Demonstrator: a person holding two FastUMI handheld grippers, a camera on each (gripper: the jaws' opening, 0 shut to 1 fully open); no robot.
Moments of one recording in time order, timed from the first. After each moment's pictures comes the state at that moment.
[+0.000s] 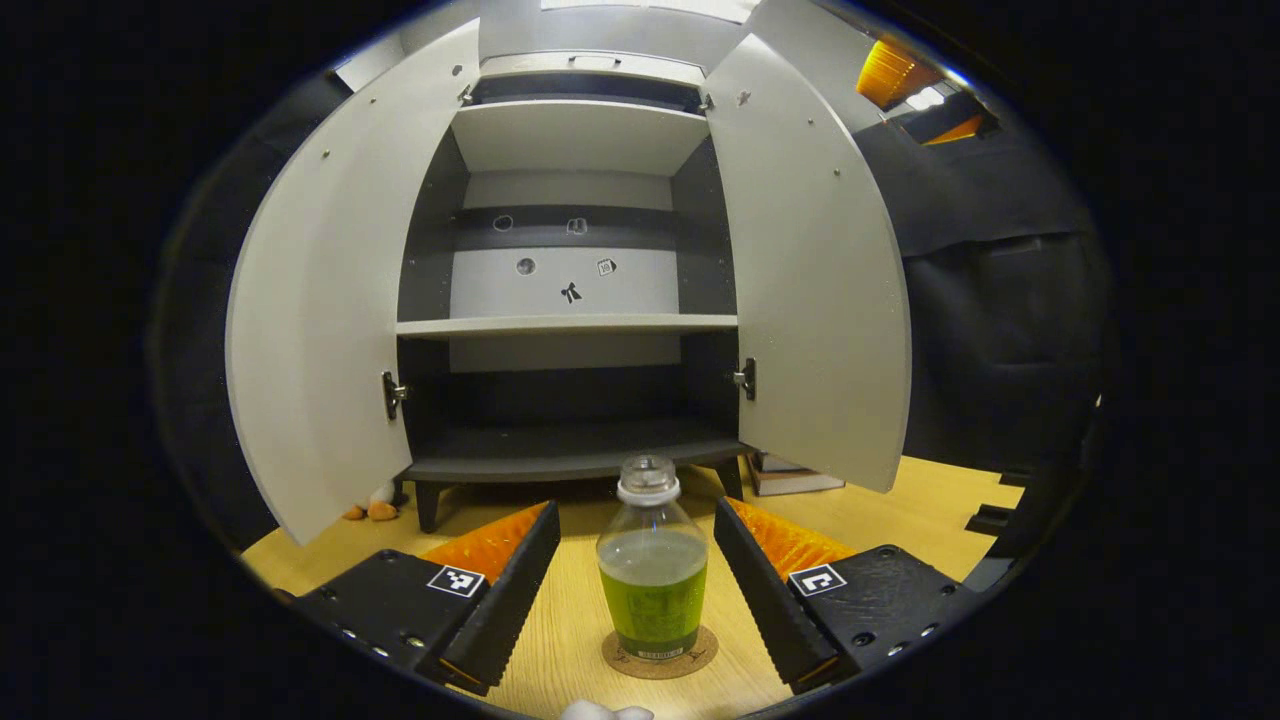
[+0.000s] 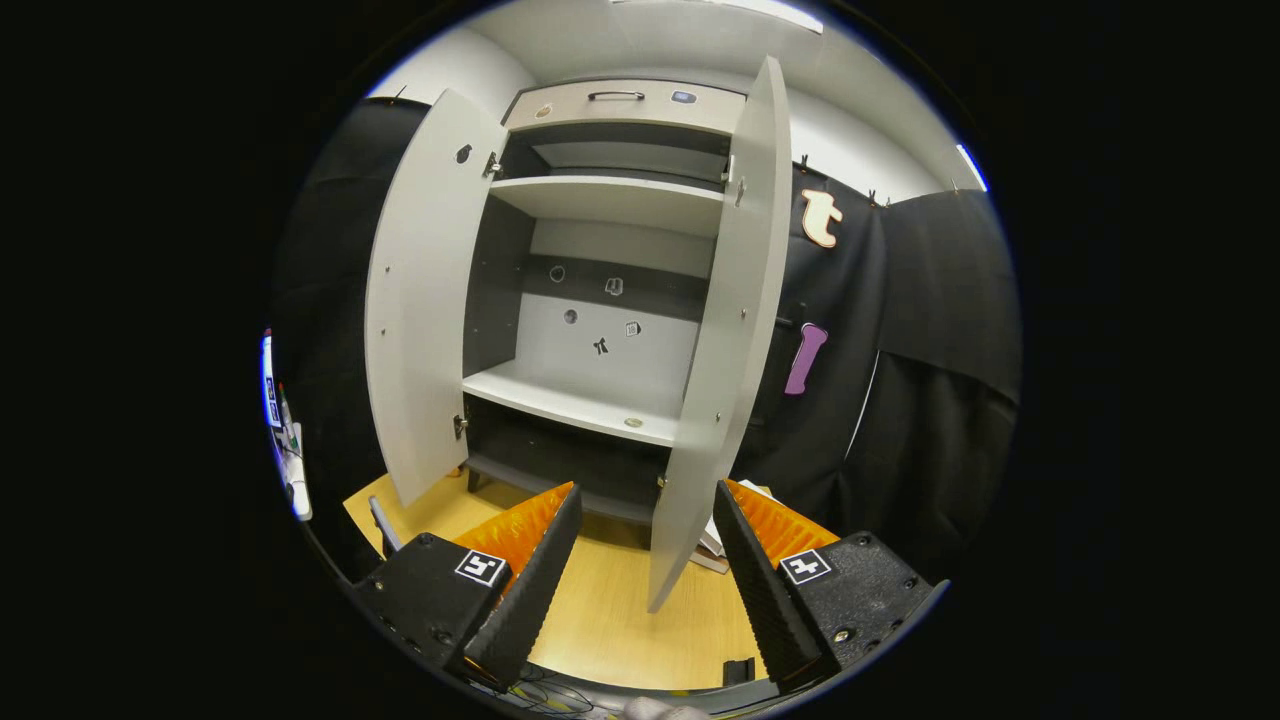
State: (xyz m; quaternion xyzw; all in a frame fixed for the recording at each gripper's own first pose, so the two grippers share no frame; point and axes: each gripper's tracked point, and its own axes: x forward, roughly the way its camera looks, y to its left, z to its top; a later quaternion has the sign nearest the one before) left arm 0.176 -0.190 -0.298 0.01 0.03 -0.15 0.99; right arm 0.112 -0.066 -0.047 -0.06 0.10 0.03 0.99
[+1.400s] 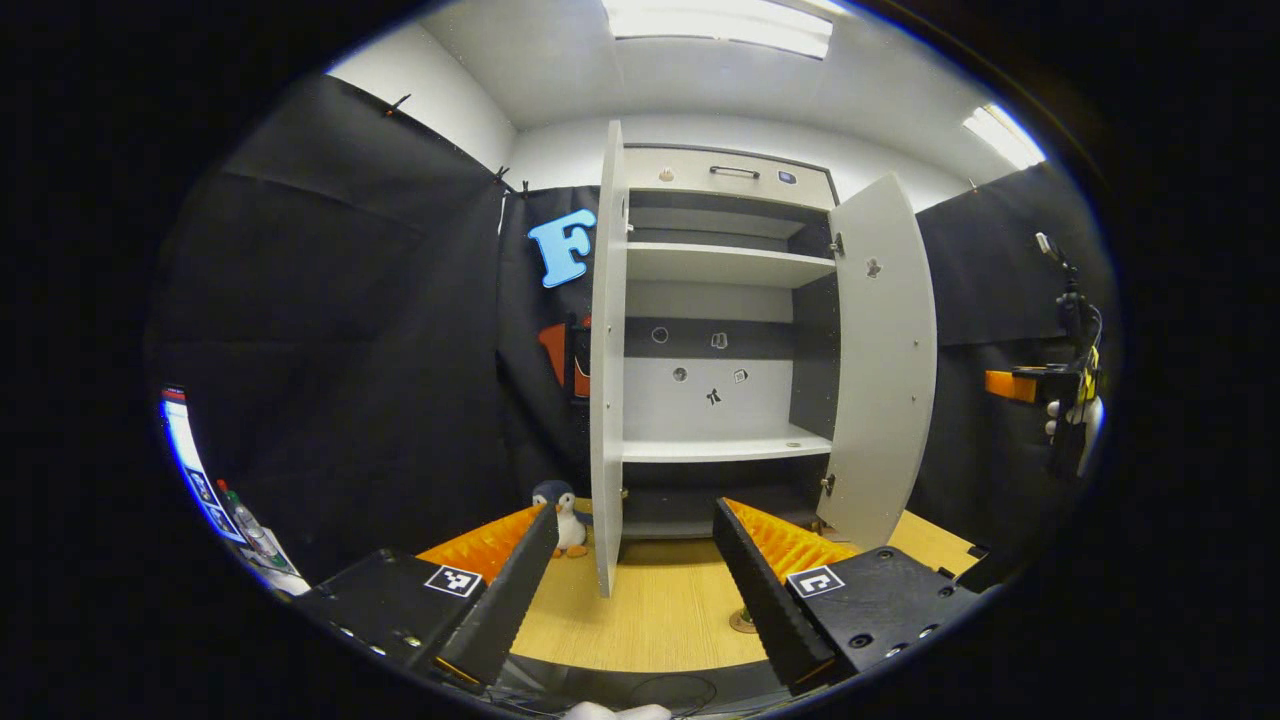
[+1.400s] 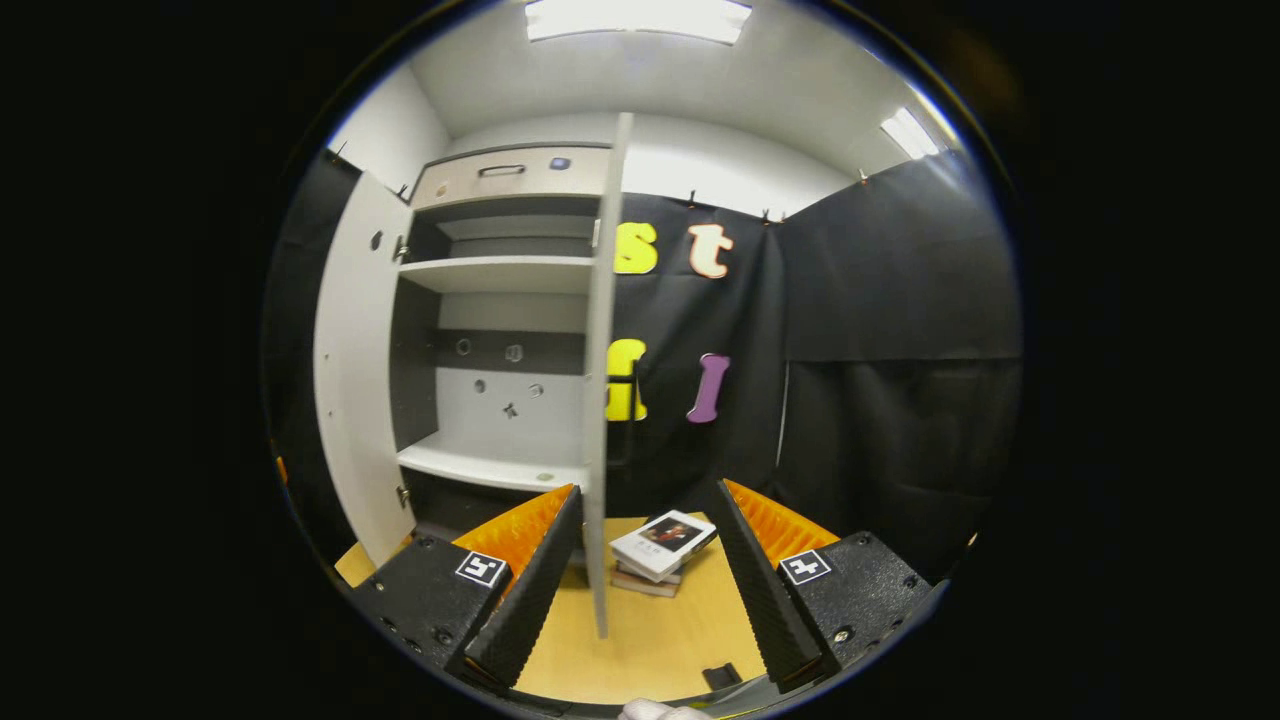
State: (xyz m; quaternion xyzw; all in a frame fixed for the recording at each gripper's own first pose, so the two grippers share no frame) left arm 0.011 0.009 -0.056 -0.01 0.04 -0.02 1.00; right arm 0.085 -0.179 0.013 0.01 0.00 -0.12 0.99
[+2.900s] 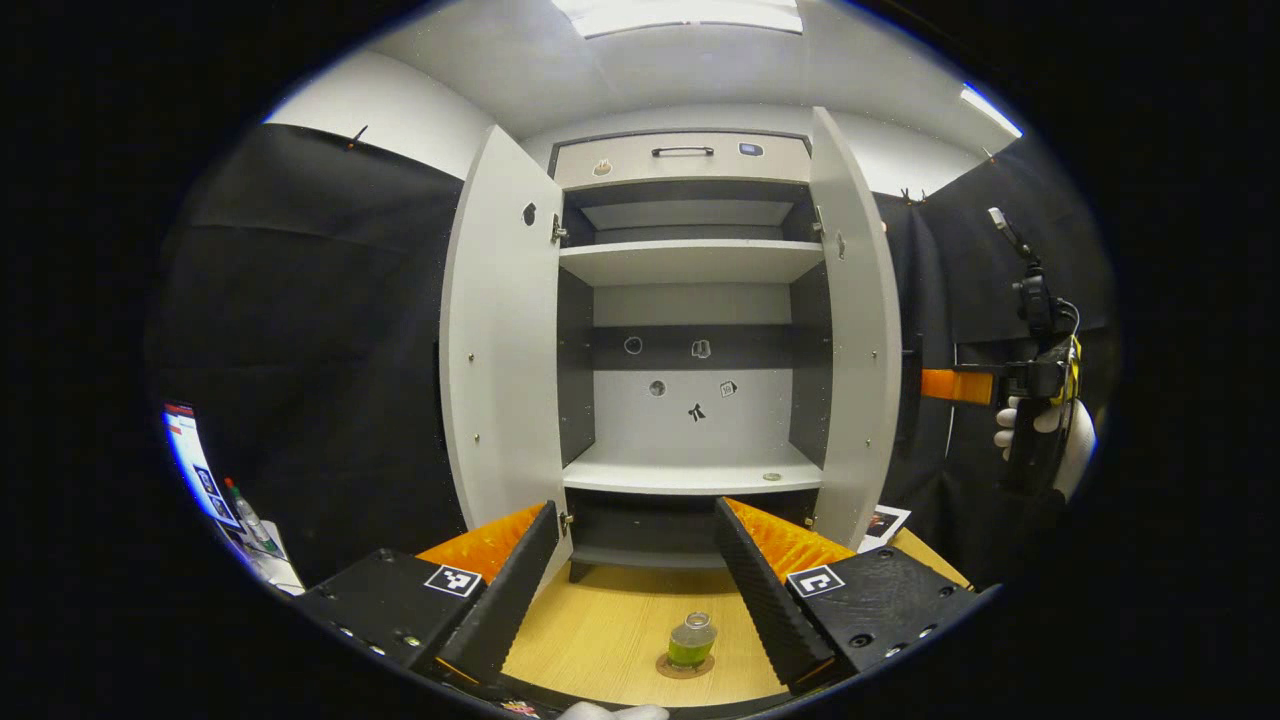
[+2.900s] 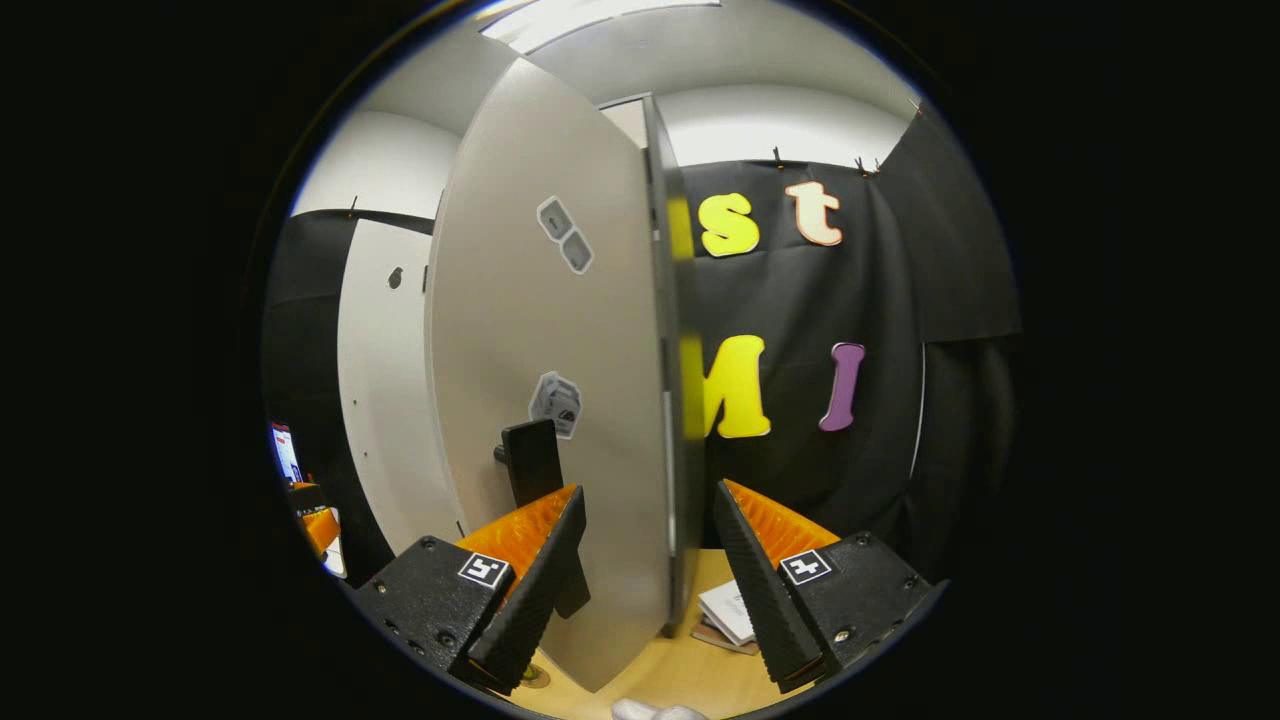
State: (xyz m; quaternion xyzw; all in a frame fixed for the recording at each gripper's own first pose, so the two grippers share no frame) left arm 0.095 -0.145 -0.025 0.01 0.03 0.06 1.00; right arm 0.262 -0.145 0.036 0.05 0.03 0.14 0.99
